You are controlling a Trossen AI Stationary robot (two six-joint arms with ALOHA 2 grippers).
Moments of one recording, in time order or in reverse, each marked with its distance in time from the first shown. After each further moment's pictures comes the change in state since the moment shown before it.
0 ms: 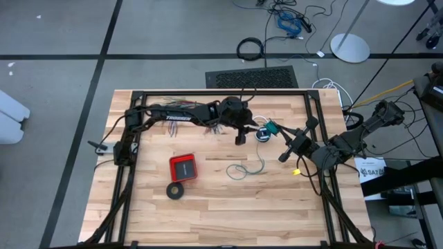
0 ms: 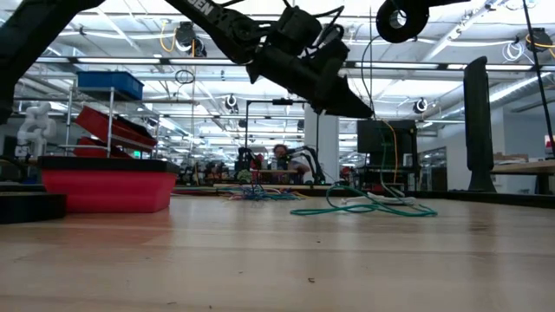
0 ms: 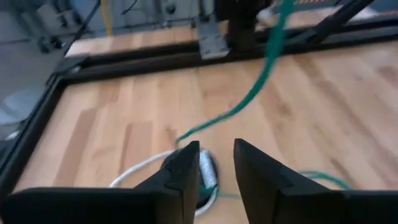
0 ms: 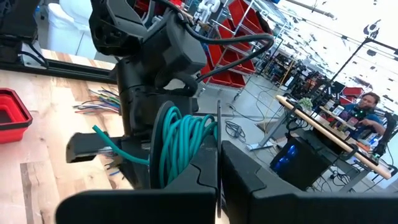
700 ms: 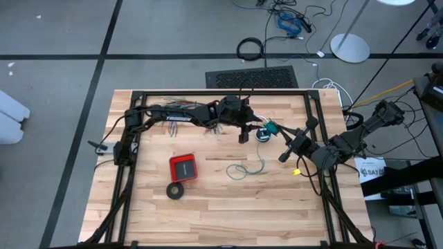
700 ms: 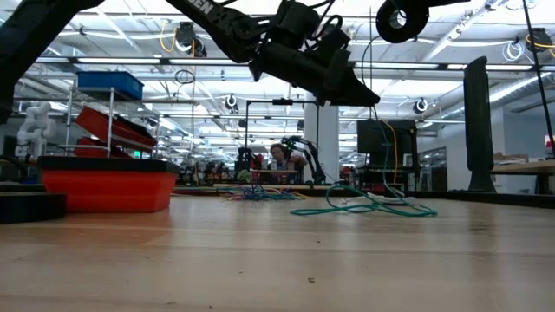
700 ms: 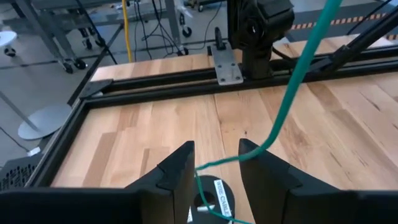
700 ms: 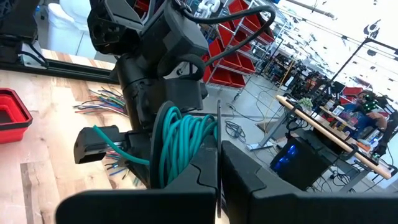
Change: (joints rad) left arm -0.009 0.000 0.000 0.115 -0.040 -0.027; right arm 0.000 0.000 0.000 0.000 0.000 0.000
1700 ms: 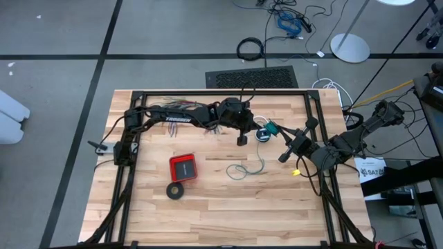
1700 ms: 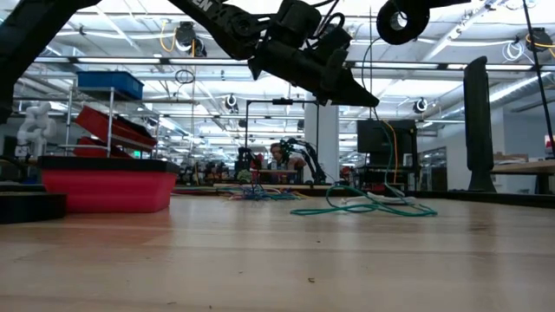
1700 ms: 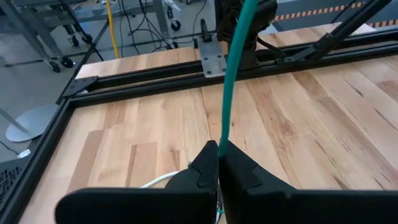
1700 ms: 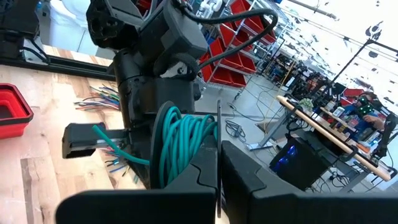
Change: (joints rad) left arm -0.011 -0.006 -0.001 -0.048 0.023 0.035; right arm 0.000 0.000 0.000 -0.023 -0.005 0.008
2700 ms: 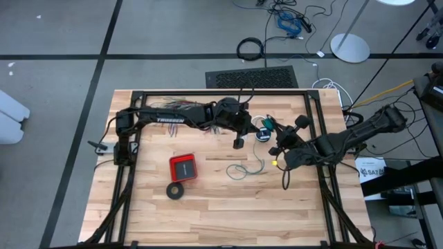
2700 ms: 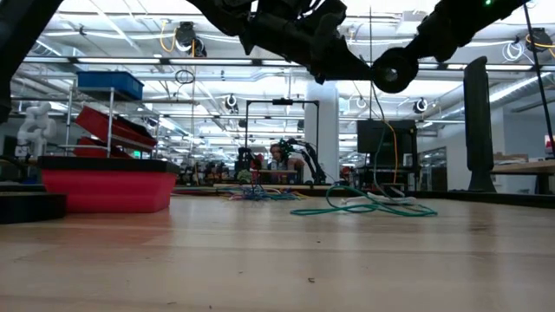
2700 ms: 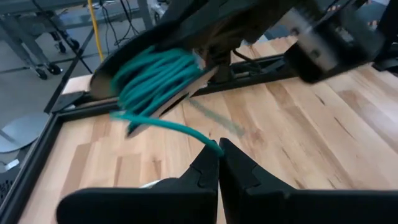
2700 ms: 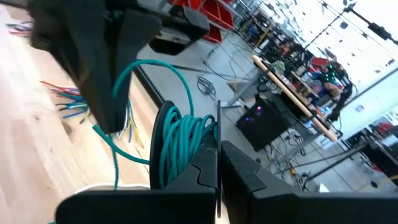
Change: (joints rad) left arm -0.041 -0.099 0.000 -0.104 0.008 0.002; right arm -0.197 0.157 0.000 -0.237 -0.044 0.224
